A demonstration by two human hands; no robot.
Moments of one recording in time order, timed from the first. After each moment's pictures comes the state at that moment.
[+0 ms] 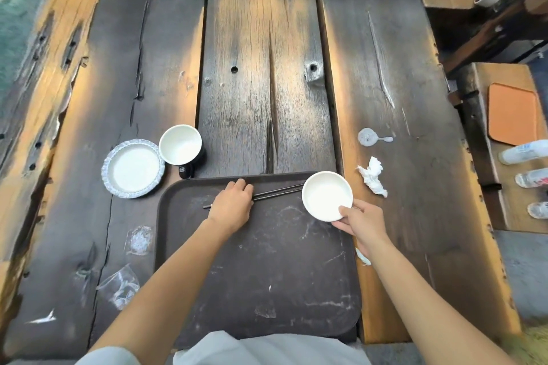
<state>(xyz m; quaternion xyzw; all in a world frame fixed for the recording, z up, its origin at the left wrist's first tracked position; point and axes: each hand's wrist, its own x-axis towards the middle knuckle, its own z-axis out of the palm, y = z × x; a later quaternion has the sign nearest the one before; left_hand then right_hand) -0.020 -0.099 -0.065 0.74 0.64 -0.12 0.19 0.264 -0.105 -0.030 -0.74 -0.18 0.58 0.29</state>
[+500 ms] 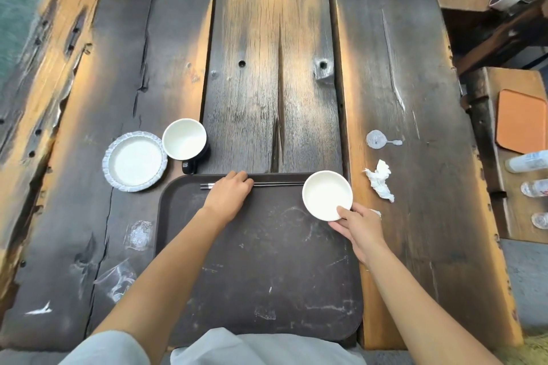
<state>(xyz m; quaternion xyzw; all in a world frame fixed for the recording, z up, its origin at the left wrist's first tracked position) -0.043 -0.085 -0.066 0.80 0.59 -0.11 0.10 0.252 -0.104 -0.040 -0.73 -0.14 0.60 0.30</state>
